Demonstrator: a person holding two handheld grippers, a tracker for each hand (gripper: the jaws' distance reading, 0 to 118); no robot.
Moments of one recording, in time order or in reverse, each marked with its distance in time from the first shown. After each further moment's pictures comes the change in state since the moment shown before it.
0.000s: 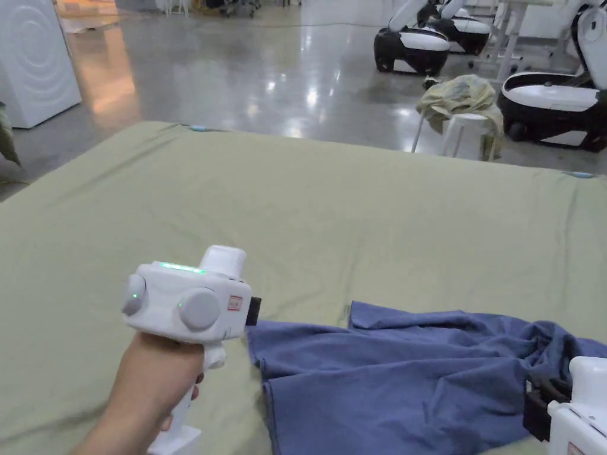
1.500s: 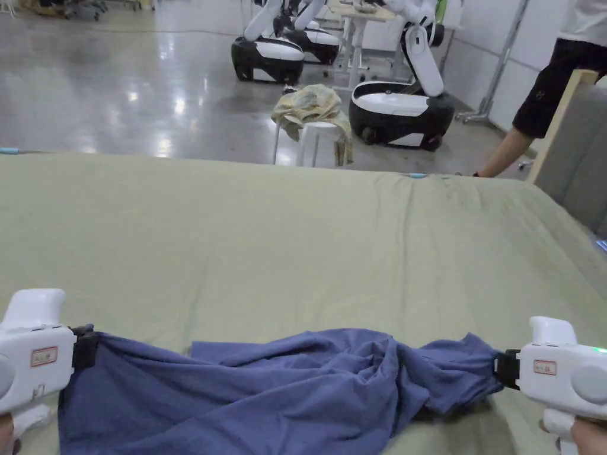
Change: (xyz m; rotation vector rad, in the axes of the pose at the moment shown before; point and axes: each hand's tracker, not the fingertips) left arm 0.061 0.034 -0.036 0.097 -0.054 -0.007; right arm 0.252 0.039 -0.089 -0.206 -0.160 -0.259
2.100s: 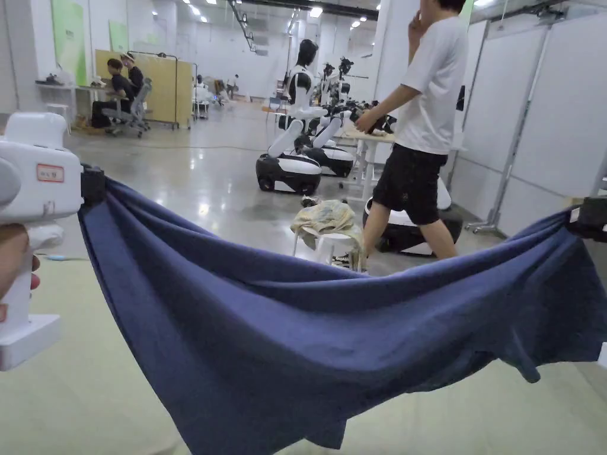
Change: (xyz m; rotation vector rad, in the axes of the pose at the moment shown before) left arm -0.005 0.238 0.180 0.544 0.022 0.011; right arm -0.057 0.242 0.254 0.572 0.055 0.005
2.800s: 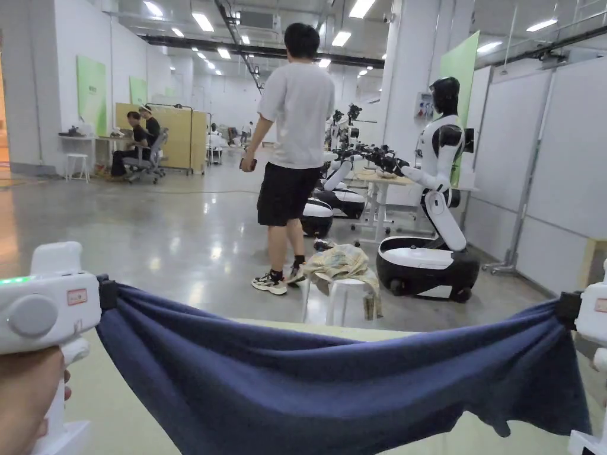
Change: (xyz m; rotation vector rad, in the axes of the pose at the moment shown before) left arm -0.016 -0.101 -0.067 -0.053 0.068 0.105; right arm 0.011 -0.088 -0.093 -0.065 -0.100 -0.089
